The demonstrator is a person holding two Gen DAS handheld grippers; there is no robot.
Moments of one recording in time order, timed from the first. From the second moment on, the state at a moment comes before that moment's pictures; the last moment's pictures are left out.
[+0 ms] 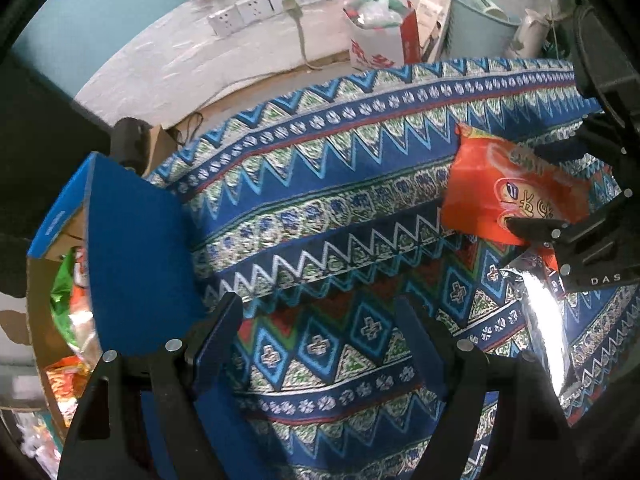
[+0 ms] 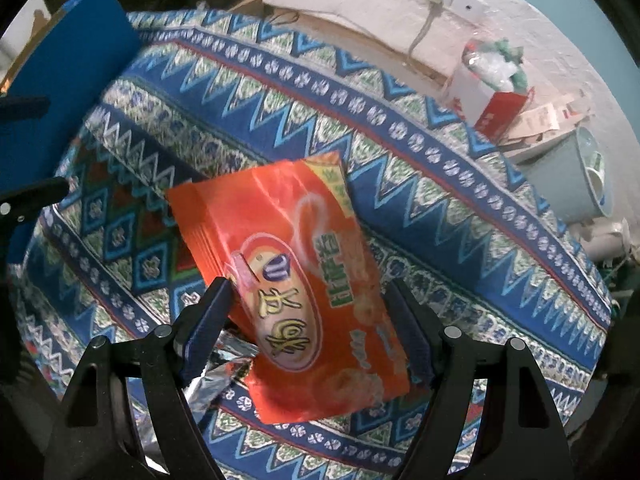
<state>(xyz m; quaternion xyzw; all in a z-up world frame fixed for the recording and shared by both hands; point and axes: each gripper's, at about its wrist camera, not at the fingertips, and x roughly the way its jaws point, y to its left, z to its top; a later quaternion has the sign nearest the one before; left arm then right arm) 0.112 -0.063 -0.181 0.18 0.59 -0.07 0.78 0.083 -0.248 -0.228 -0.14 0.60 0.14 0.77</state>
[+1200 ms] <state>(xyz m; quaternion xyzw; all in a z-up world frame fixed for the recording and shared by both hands) 0.052 -0.156 -0.186 0.13 0.65 -0.13 0.74 0.051 -0.291 -0.215 -0.11 0.61 0.06 0.78</state>
